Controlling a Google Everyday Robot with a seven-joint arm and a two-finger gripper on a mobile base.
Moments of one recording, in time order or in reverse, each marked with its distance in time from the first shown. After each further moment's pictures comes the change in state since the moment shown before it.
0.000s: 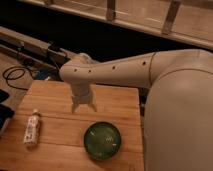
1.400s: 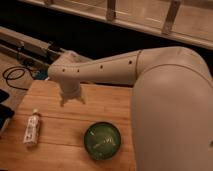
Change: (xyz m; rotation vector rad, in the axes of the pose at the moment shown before) arm -0.044 0.076 -0.009 -0.080 -0.172 -0.136
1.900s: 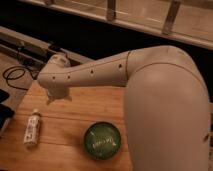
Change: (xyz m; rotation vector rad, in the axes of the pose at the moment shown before) arm -0.017 0.048 0.001 -0.090 -0.120 -0.084
